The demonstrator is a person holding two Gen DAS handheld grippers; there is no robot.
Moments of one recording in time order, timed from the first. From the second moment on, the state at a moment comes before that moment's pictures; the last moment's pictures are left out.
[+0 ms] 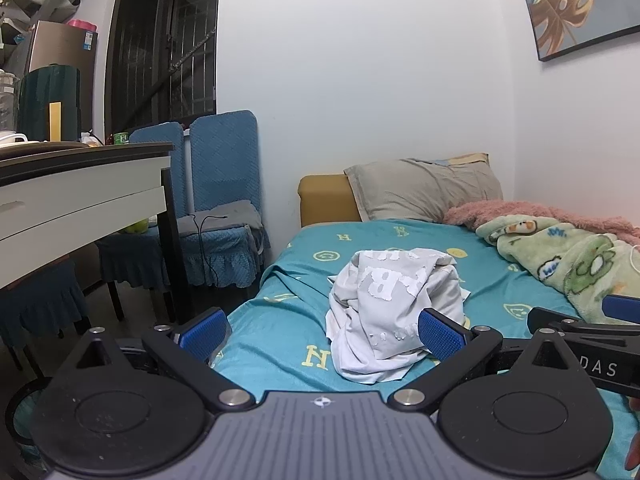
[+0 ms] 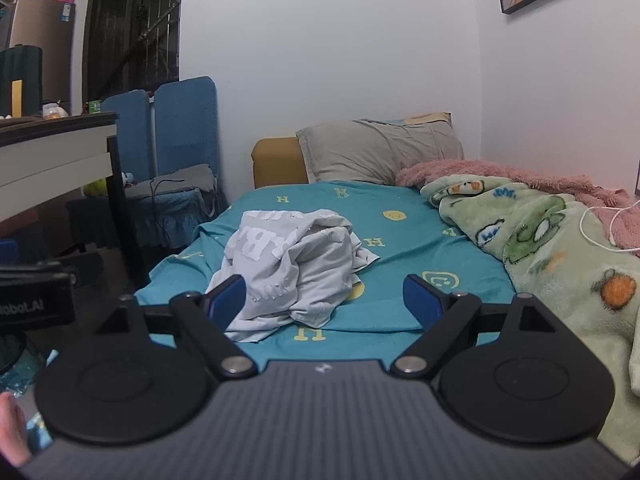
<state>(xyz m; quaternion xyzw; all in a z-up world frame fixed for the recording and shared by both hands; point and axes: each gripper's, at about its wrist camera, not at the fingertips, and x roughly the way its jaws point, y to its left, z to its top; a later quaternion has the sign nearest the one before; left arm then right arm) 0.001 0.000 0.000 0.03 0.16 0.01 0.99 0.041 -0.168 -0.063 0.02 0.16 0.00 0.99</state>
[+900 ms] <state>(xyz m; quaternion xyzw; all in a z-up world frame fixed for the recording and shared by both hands) 0.005 0.011 0.001 0.01 0.17 0.00 0.99 0.042 -0.163 -0.065 0.02 0.16 0.00 0.99</state>
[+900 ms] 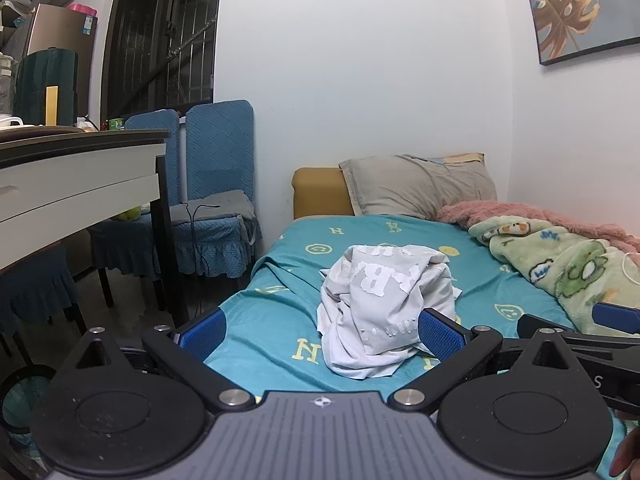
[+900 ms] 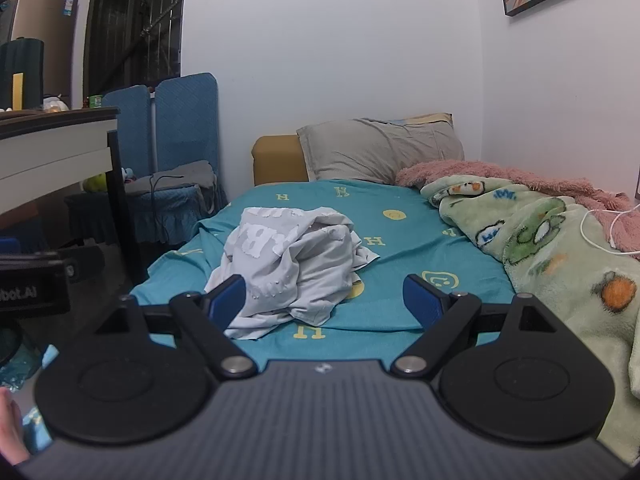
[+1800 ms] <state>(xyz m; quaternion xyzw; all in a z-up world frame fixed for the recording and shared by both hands) 0.026 0.014 -0.016 0.00 0.21 -0.02 0.98 0.042 -0.167 -0.063 0.03 0.17 -0.01 0.99</state>
